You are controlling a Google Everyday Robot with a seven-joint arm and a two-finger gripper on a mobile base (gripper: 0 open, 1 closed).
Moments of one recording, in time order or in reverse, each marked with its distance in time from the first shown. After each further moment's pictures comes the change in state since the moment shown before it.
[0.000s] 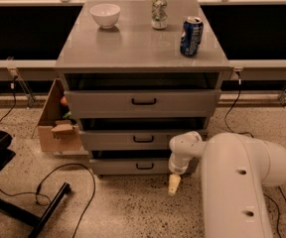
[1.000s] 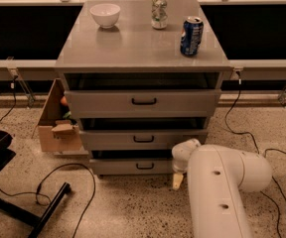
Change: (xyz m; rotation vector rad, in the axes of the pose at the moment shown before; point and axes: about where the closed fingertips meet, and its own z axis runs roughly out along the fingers) arm 0.030 -0.075 0.074 0.189 0.022 -0.046
